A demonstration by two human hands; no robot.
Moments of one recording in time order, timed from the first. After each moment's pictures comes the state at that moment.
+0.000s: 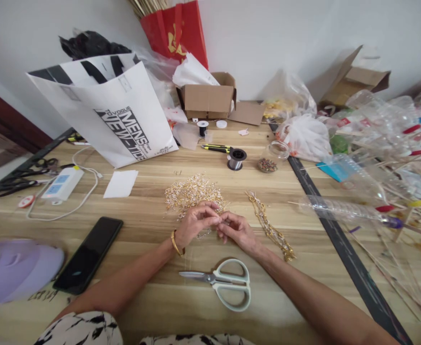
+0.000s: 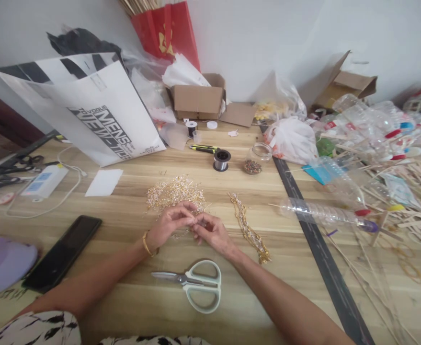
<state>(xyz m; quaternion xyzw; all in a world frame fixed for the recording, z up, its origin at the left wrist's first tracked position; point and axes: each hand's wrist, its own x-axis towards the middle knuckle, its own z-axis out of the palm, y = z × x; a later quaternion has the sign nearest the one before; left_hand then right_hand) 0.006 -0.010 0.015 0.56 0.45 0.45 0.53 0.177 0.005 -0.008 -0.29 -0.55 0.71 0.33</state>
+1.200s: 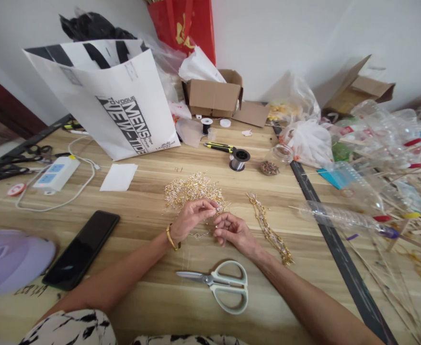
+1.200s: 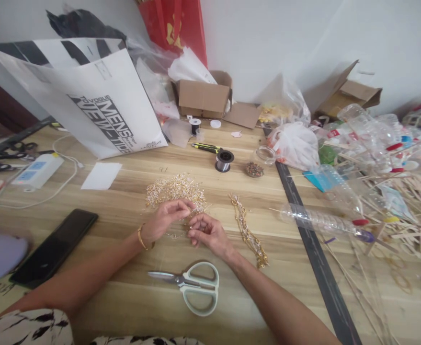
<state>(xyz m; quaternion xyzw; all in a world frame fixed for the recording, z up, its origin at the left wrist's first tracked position) -0.002 -0.003 0.018 0.51 0.44 0.48 0.56 0.175 0.005 -0.013 -0.28 -0.51 0.75 0.31</state>
